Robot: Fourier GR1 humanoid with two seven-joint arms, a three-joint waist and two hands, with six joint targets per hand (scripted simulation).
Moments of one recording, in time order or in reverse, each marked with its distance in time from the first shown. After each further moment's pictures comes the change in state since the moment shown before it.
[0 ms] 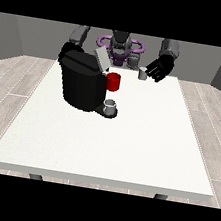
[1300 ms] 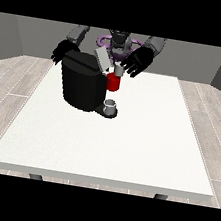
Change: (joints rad) left arm -0.276 0.043 0.085 0.039 -0.013 -0.020 0.127; right arm -0.092 0.005 0.056 -0.110 0.036 -0.051 0.048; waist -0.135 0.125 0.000
